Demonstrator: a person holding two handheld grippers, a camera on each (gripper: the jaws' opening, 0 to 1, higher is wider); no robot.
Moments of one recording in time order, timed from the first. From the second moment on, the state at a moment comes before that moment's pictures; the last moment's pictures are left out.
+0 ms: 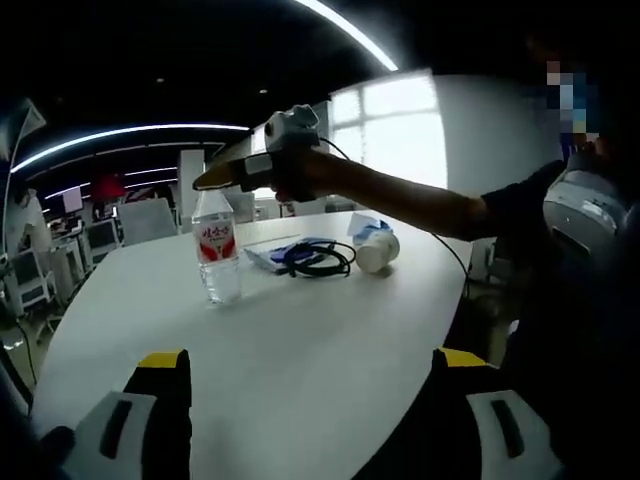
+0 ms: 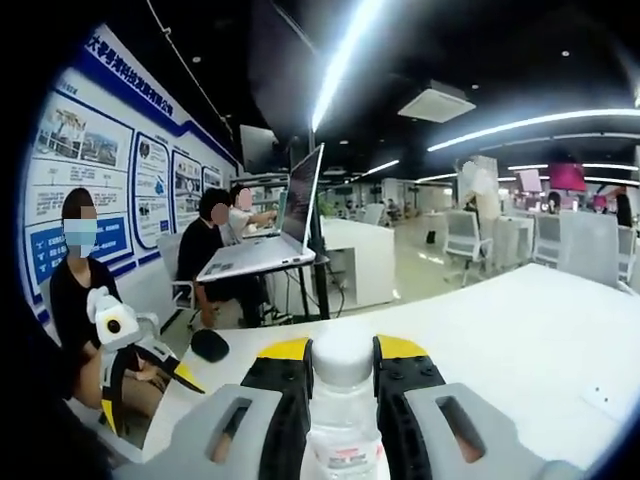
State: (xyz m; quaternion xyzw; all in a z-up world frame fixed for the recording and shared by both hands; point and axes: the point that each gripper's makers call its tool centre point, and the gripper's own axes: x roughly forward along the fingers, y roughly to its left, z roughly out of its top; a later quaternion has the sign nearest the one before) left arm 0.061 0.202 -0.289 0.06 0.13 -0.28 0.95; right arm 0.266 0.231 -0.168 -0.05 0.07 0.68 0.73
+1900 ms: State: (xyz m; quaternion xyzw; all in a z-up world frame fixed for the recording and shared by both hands) left arm 0.059 0.158 -0.250 0.08 0.09 -0.28 0.95; right arm 0.222 0.075 -0.138 -0.02 -0.01 0.61 0.79
